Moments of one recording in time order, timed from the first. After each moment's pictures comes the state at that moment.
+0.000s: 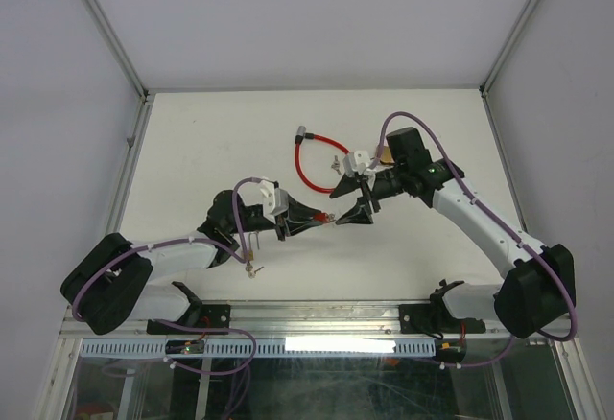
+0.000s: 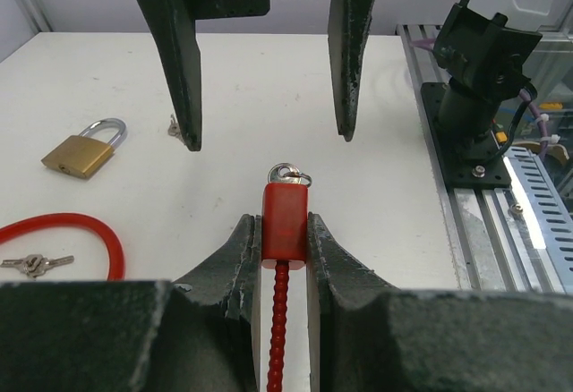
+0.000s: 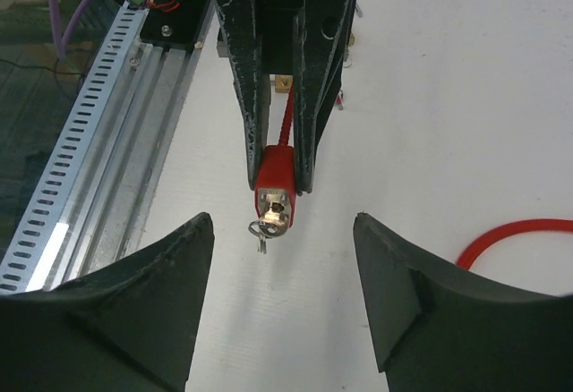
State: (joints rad) left arm -0.71 1.30 0.39 1.02 0.76 -0.02; right arm 0.48 1.28 1.03 -0.63 -1.14 -0.88
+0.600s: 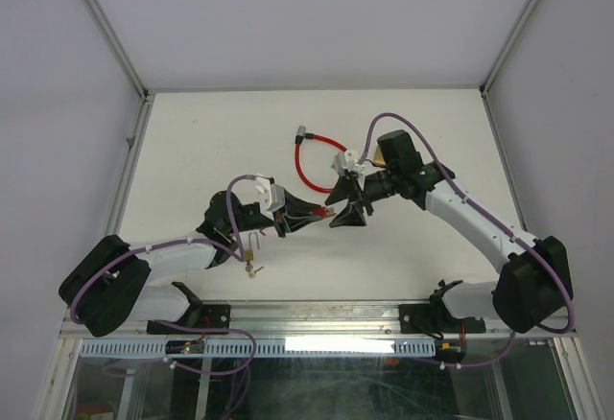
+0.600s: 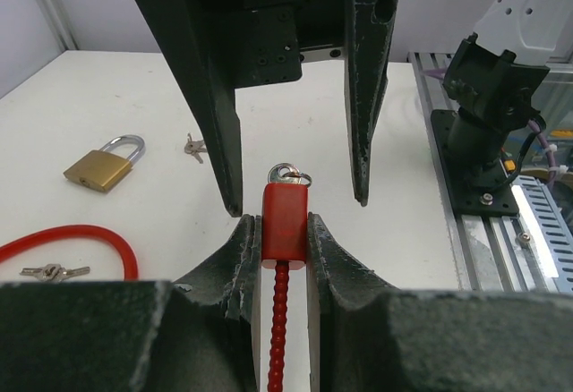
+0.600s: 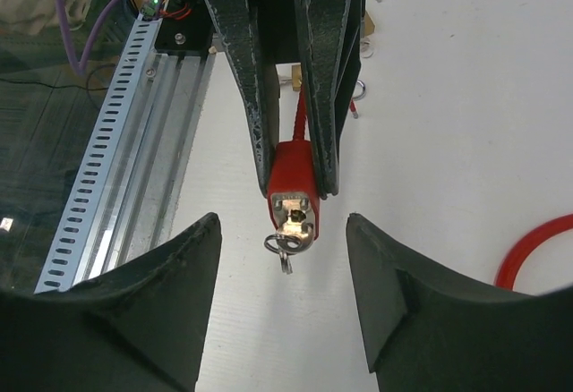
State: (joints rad) left arm -0.71 1.28 0.39 1.07 0.72 -0.07; right arm 0.52 1.31 1.00 -0.53 -1.12 -0.68
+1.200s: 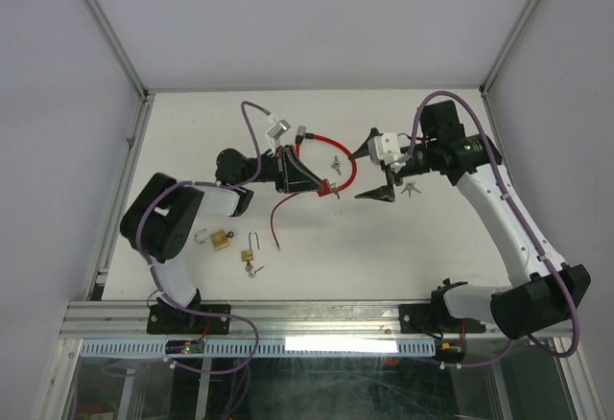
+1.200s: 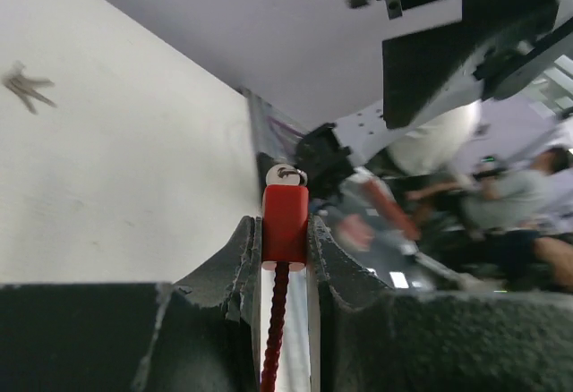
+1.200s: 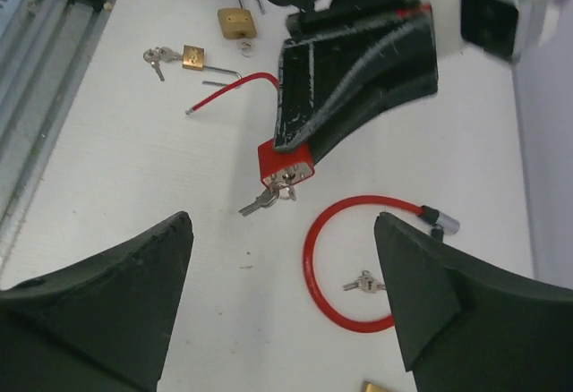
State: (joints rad) left arm -0.47 1.72 0.72 1.40 1.10 -1.00; right arm 0.34 1.26 1.33 -0.94 -1.10 -1.16
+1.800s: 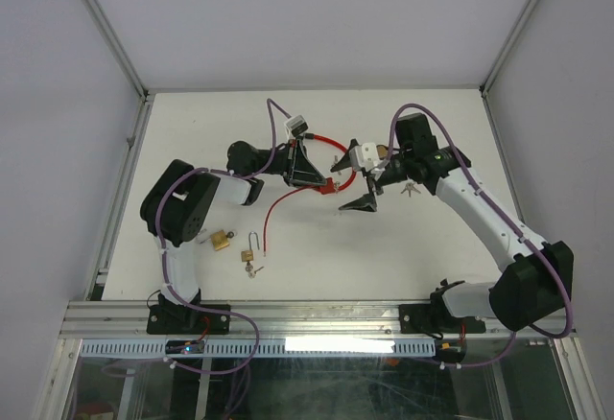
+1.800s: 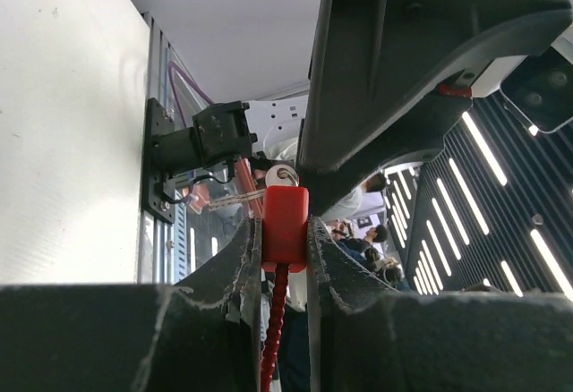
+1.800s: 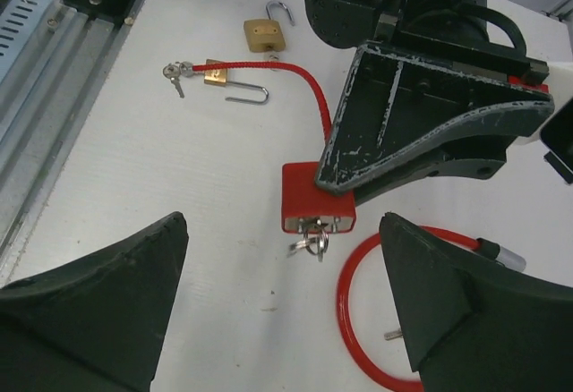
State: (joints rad) left arm -0.48 1.96 0.94 1.53 1.24 -1.75; right arm 0.41 1.32 1.16 -0.72 -1.14 -1.15
